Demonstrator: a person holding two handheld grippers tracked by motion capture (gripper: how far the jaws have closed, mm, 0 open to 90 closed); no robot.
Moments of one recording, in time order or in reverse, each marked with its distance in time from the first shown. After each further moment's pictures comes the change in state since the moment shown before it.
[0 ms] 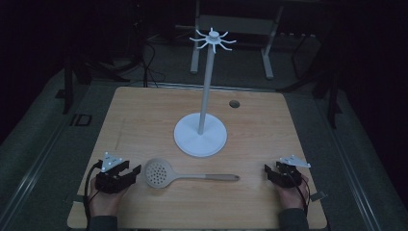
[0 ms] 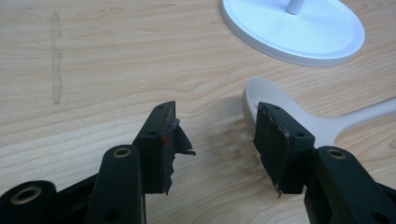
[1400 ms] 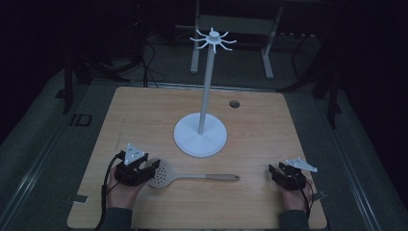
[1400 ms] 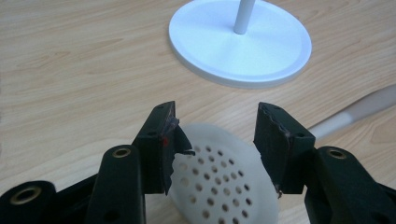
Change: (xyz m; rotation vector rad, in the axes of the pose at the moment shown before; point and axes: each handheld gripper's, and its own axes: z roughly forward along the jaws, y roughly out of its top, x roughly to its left) left arm -0.047 0.040 0.014 0.002 -0.058 0.123; right arm -0.006 -0.007 -0.010 -0.050 -0.023 0.067
